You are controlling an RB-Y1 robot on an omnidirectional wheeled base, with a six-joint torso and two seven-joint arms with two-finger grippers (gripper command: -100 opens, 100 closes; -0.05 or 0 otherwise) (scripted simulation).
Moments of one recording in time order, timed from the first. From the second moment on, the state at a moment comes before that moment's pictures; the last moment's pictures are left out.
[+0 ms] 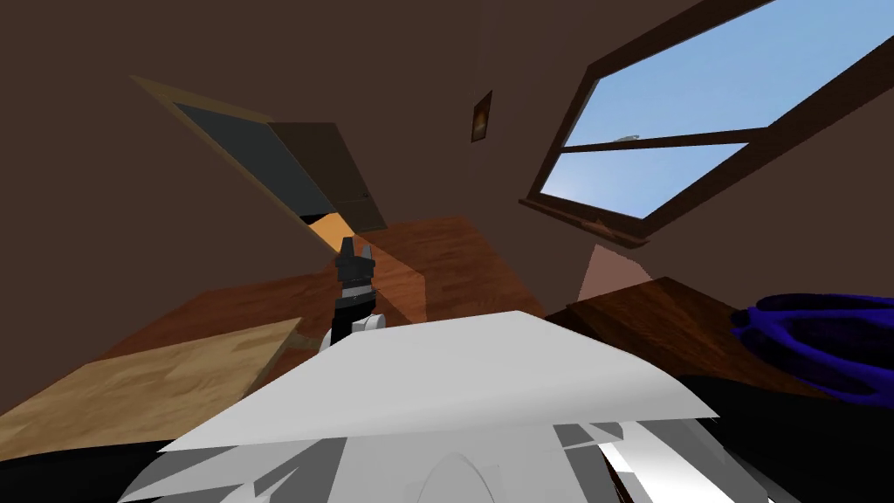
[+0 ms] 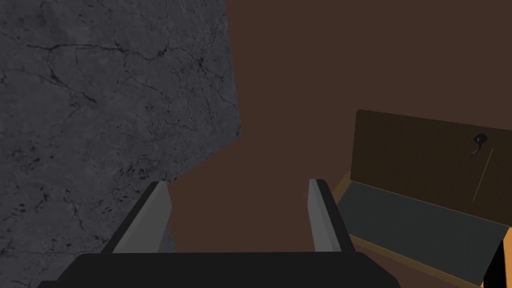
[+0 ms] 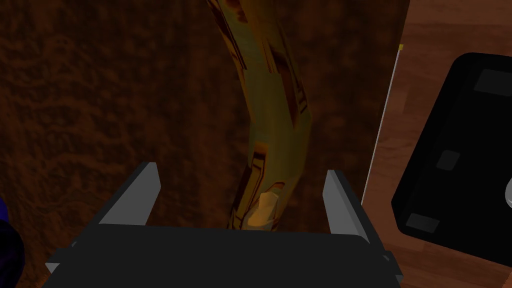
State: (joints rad) left arm 0.49 0.02 -0.02 -2.26 -0.06 -0.39 0.05; right arm 1.57 -1.45 0.16 -1.15 -0.09 -0.41 0.65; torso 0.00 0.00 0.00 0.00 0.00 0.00
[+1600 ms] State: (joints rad) left arm 0.49 0.02 -0.02 -2.26 -0.06 -0.39 0.05; right arm 1.35 -1.17 0.19 -0.78 0.30 -0.59 0.28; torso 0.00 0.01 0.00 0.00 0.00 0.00
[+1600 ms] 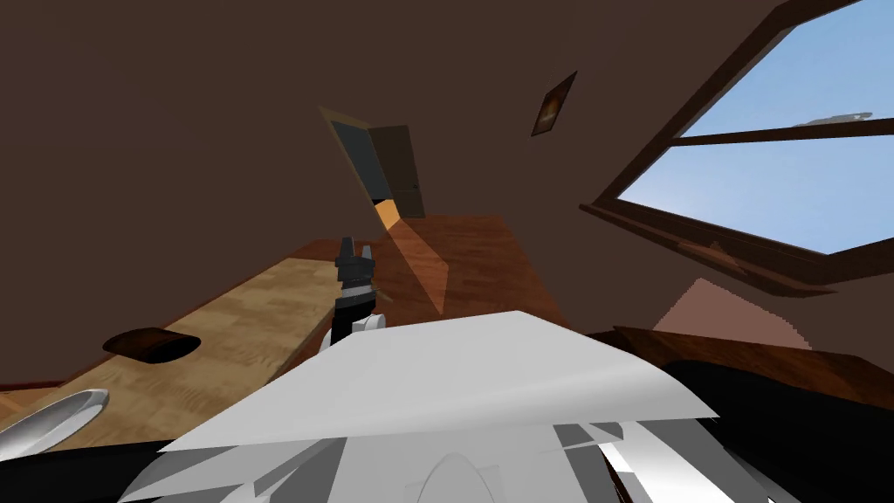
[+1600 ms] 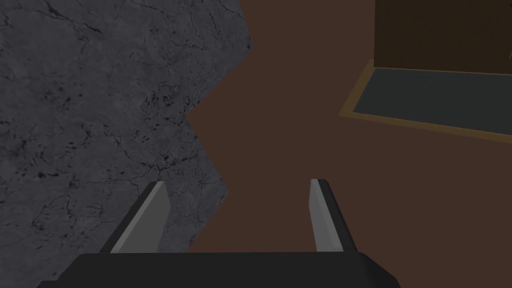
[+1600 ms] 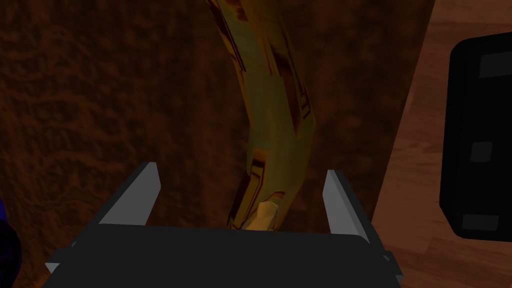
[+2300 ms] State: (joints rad) left arm 0.49 0.02 -0.02 -2.26 -0.06 -0.39 0.05; right arm 1.31 -1.12 0.20 -0.71 0.37 -0.63 0.21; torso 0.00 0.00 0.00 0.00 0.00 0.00
